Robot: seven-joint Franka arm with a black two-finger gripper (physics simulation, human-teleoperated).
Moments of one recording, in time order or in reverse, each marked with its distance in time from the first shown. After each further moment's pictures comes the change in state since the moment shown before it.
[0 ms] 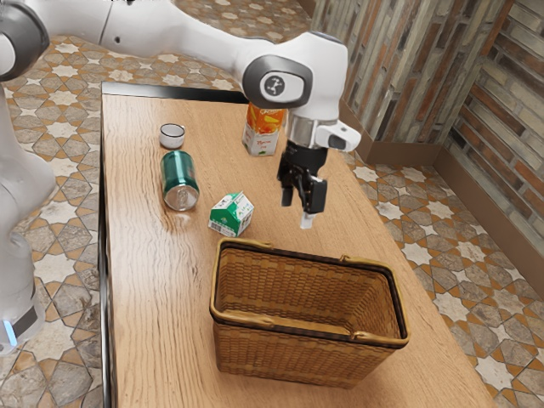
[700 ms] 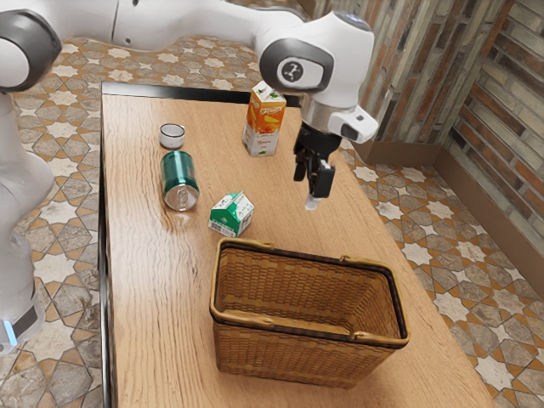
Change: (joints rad) arm 0.038 0.071 -0.058 0.200 0.160 -0.164 0.082
